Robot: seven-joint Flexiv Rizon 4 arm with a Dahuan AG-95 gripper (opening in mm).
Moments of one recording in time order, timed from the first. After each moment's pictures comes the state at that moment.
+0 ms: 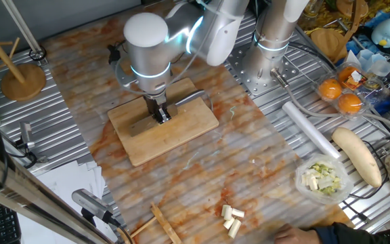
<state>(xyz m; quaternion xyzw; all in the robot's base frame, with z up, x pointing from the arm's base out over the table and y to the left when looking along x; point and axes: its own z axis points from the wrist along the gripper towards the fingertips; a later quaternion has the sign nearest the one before) 0.482 0.061 0.047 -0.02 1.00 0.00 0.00</state>
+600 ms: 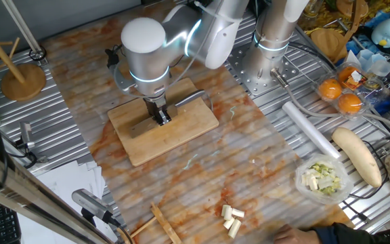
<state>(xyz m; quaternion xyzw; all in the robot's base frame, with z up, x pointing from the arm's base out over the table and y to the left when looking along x) 0.478 0.065 0.045 -0.03 1.00 0.00 -0.02</state>
